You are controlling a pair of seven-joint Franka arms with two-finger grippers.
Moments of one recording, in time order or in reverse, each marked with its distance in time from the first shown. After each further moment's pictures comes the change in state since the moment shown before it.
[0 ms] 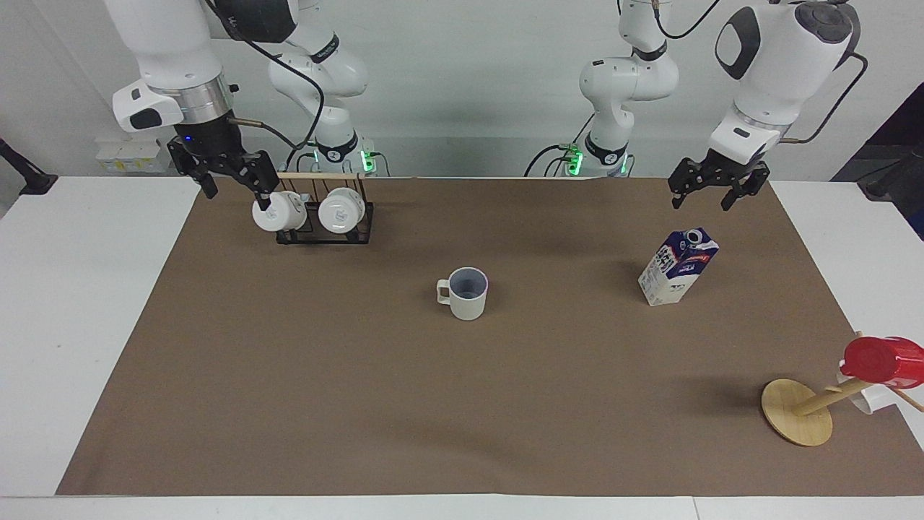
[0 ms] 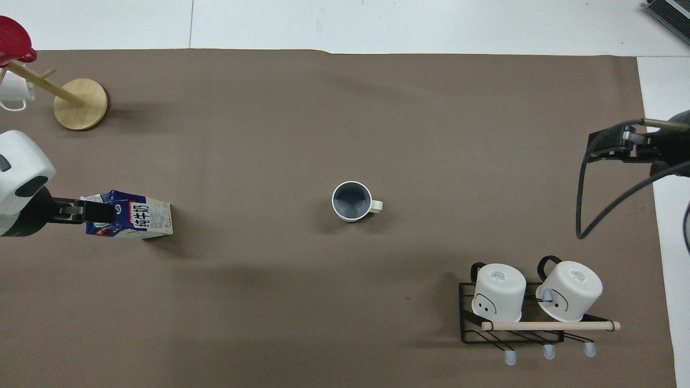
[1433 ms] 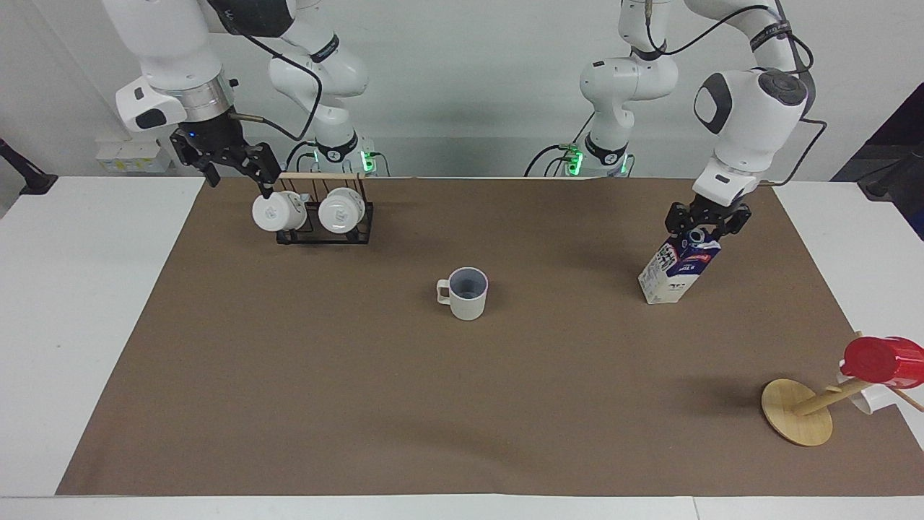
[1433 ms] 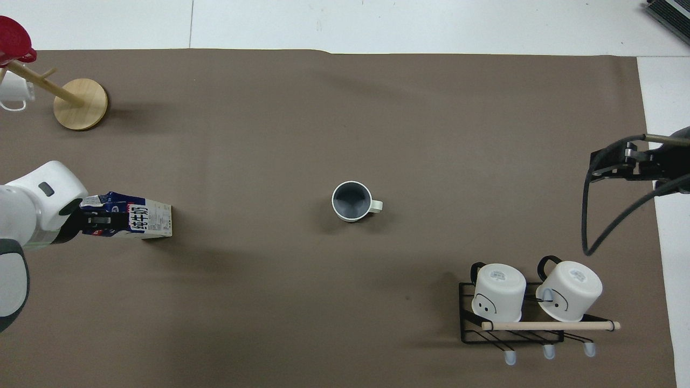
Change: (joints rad) left arm 0.053 -0.002 -0.005 -0.253 0.013 0.317 0.030; right arm -0.003 -0.010 0.001 0.000 0.001 -0.080 -0.008
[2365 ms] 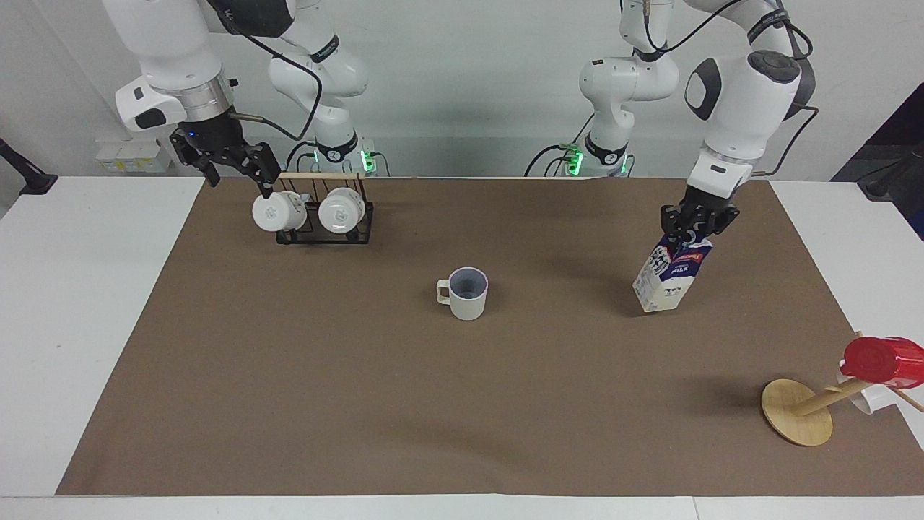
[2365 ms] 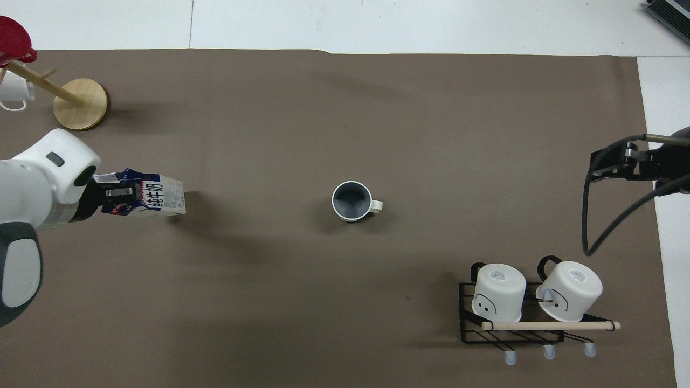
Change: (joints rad) left arm -0.138 0.051 -0.014 0.164 -0.009 -0.038 -0.292; right arm 0.000 0.000 0.000 0.000 0.000 0.000 0.000
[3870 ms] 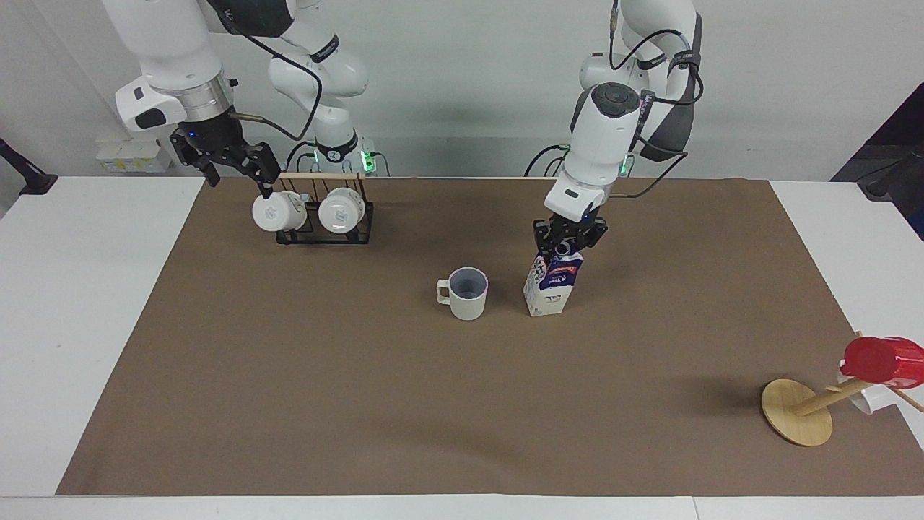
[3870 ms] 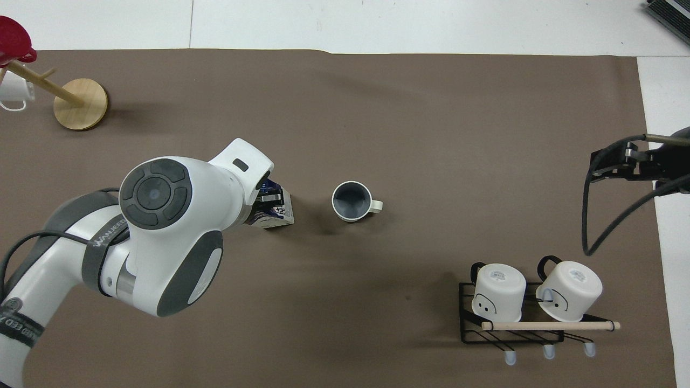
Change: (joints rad) left arm -0.325 0.181 -0.007 0.085 0.000 0.044 -0.333; right arm 0.000 0.000 0.000 0.000 0.000 0.000 0.000
